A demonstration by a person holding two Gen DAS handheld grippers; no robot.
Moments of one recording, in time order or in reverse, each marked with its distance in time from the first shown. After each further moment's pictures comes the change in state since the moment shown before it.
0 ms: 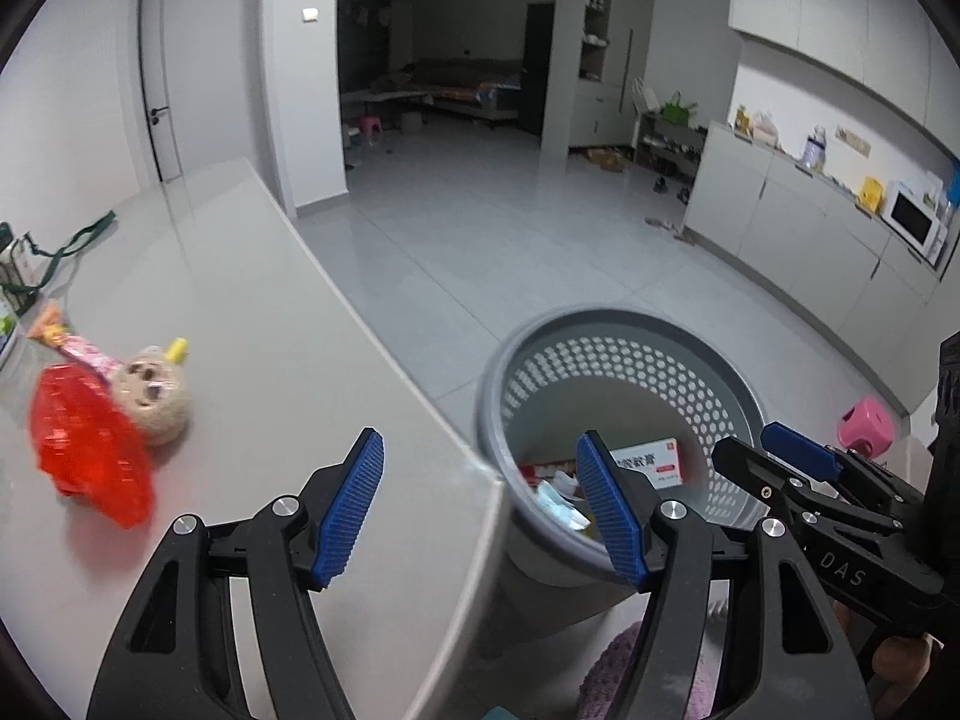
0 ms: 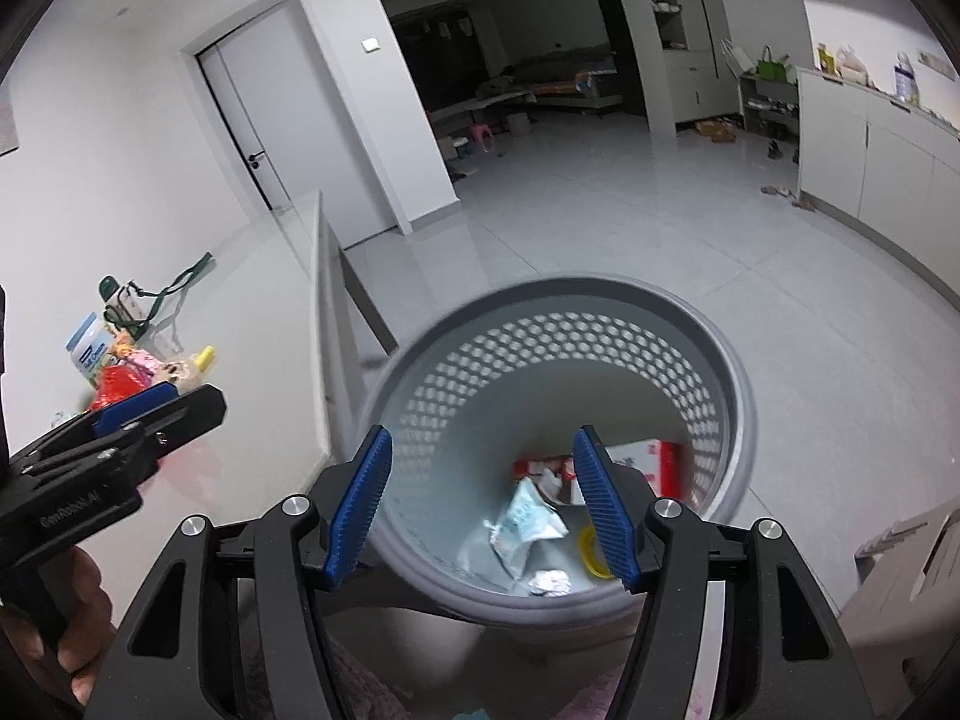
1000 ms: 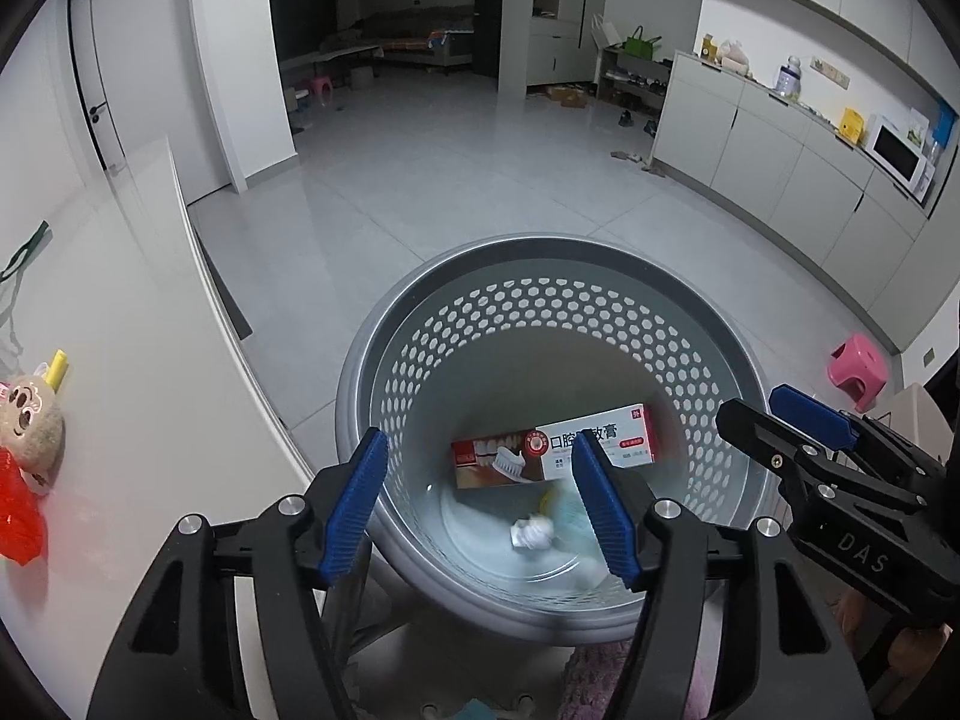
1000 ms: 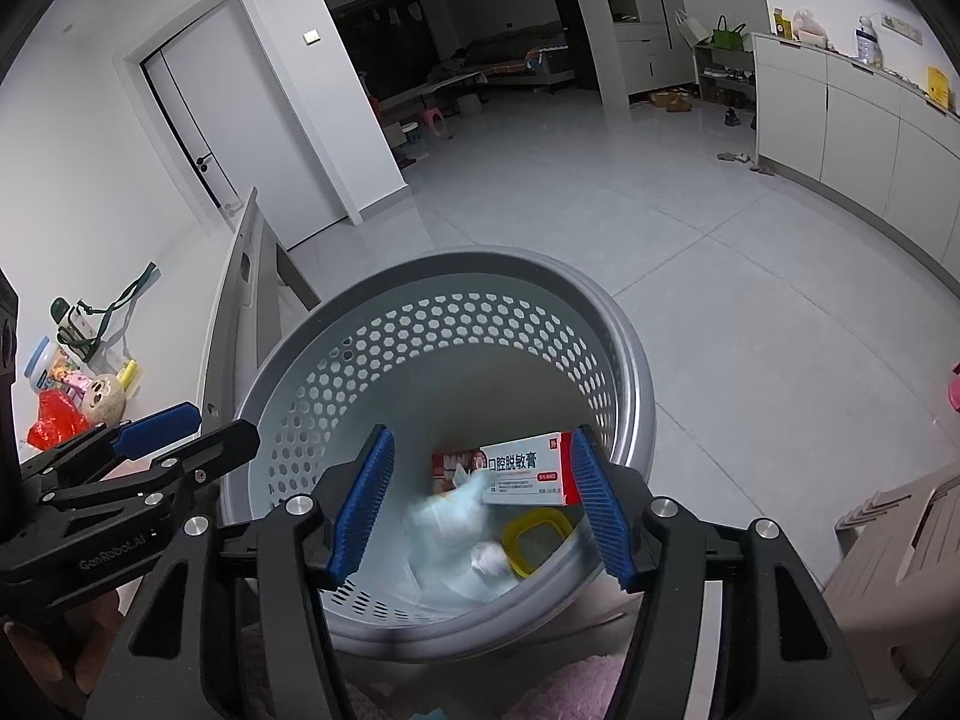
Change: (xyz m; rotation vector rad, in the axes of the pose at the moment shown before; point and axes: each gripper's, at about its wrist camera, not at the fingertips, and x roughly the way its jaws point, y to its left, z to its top) left arm 0.086 -0.079 0.002 0.101 0.152 -0.059; right arm 0.032 -0.077 -0.002 0.082 0.055 -0.085
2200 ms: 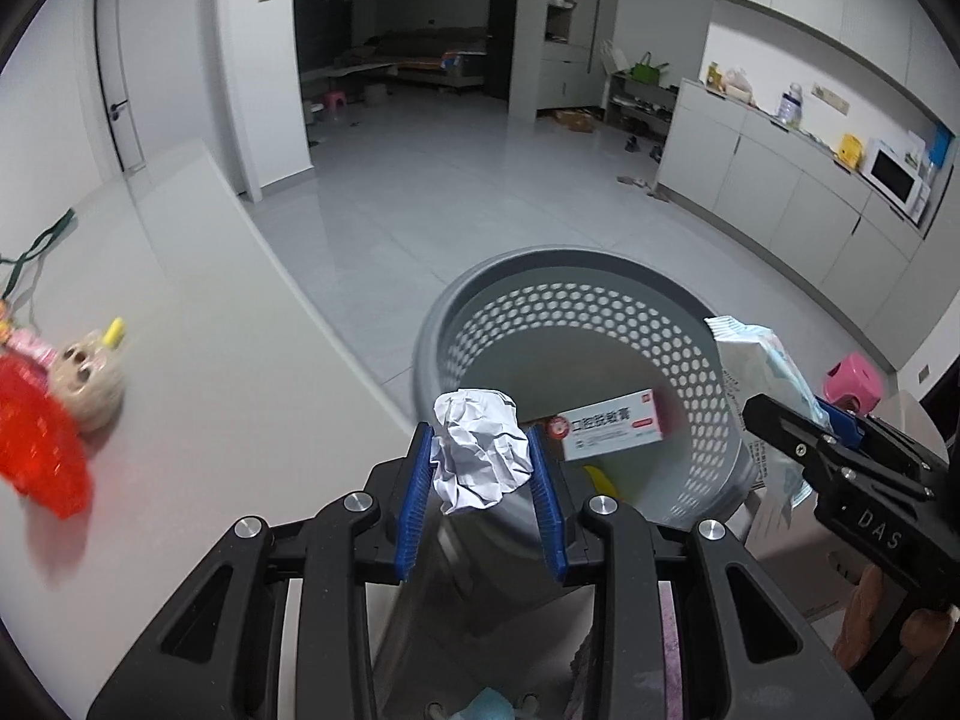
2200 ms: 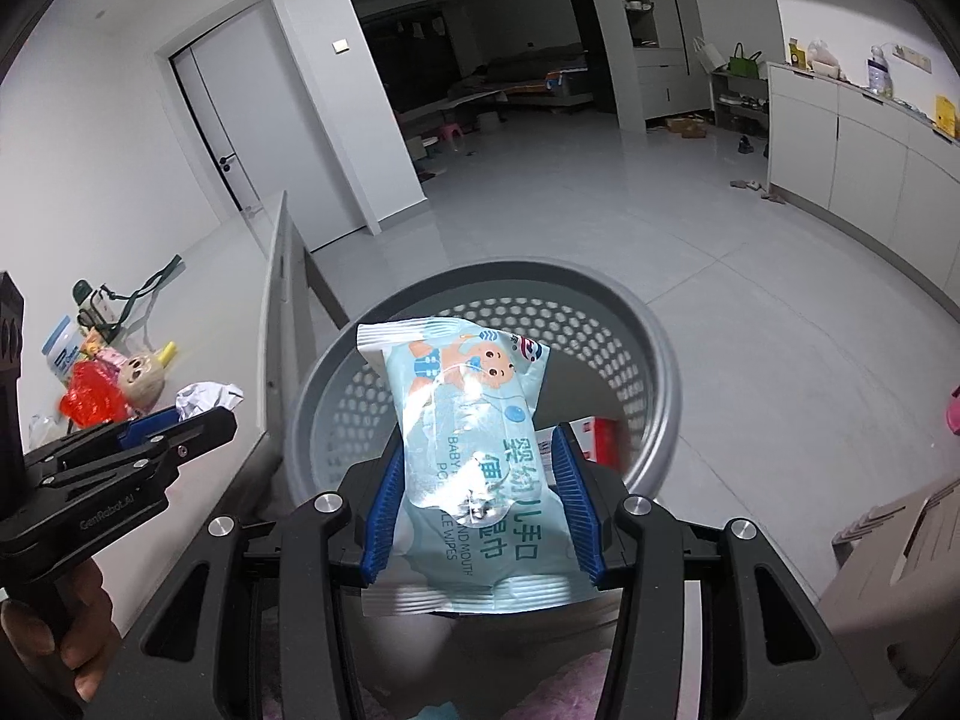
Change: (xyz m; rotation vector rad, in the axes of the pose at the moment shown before) left arm -0.042 0.034 -0.023 -0.027 -0.056 -0.005; right arm -0.043 0.024 -0.018 -0.052 -0.048 0.007
